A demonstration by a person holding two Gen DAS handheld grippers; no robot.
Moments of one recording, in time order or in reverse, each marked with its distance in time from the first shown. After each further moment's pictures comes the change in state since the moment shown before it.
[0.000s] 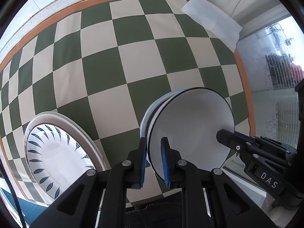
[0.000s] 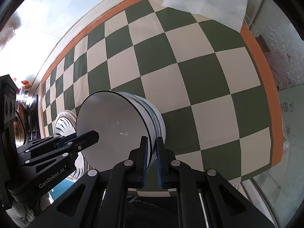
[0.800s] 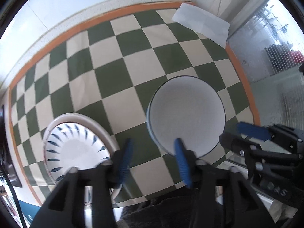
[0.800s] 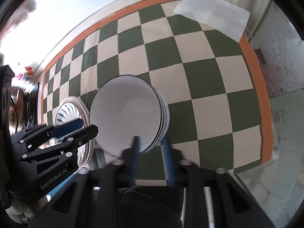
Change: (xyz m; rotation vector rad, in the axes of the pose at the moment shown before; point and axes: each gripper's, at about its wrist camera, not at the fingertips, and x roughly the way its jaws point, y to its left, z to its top) left arm -0.036 -0.012 -0.037 0.111 -0.109 0.098; right arm -0.029 0.019 -0.031 -0.114 -0.034 -0.043
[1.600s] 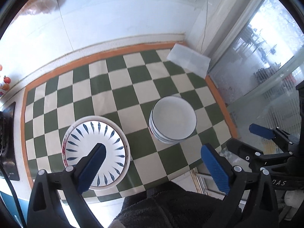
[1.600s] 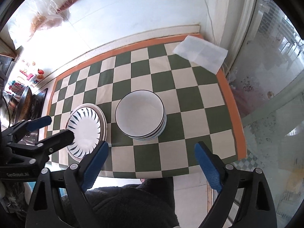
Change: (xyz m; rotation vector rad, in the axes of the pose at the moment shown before) left arm -0.114 0.014 -0.063 -0.032 -0.272 -0.053; right arm -0.117 0.031 -0.081 -0.060 -0.271 -0.090
